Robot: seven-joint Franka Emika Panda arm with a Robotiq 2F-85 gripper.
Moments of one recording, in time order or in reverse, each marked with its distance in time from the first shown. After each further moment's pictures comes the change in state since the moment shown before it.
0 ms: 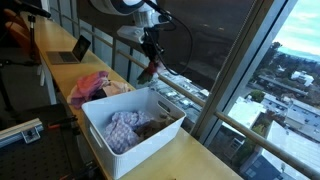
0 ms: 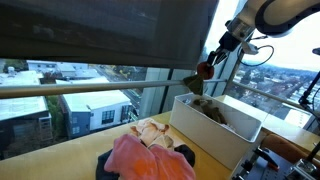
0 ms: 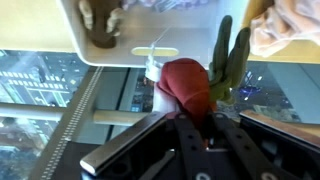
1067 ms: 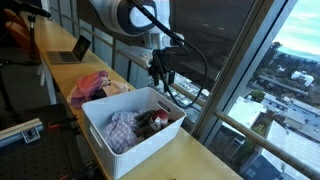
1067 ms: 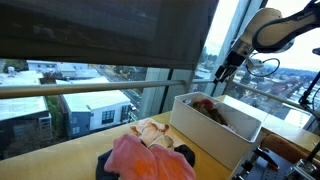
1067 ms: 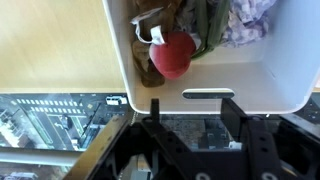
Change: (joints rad) arm -0.084 0.057 -0.058 -0.042 -0.016 0.002 -0.037
